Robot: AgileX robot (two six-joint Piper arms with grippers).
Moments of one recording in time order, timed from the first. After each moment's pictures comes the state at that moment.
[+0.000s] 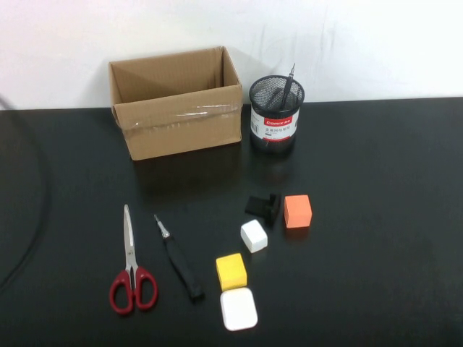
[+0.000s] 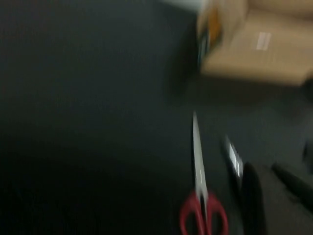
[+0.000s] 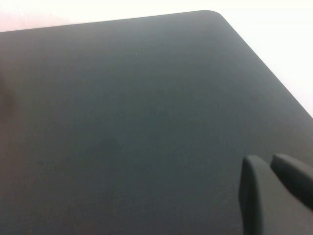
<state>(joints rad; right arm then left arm) -0.14 -0.01 0.03 0.00 0.38 0.07 -0.09 0.85 -0.93 -0.09 0.86 -0.25</state>
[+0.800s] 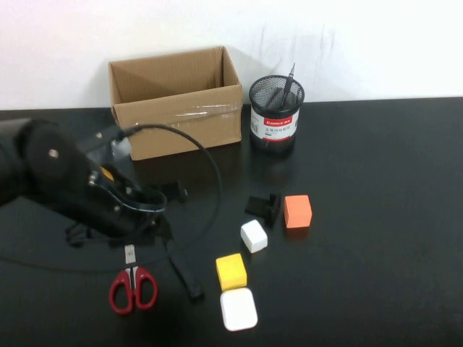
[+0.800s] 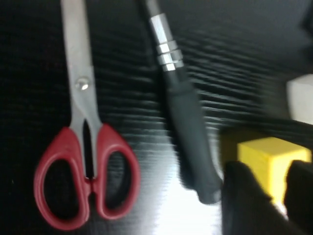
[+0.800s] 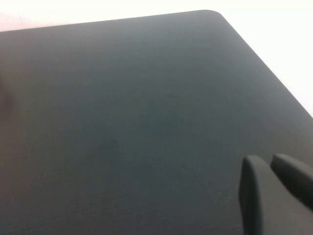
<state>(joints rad) -0.14 -0.01 0.03 0.00 0.38 0.07 -0.44 1.53 -0.99 -0.32 0.70 -0.33</state>
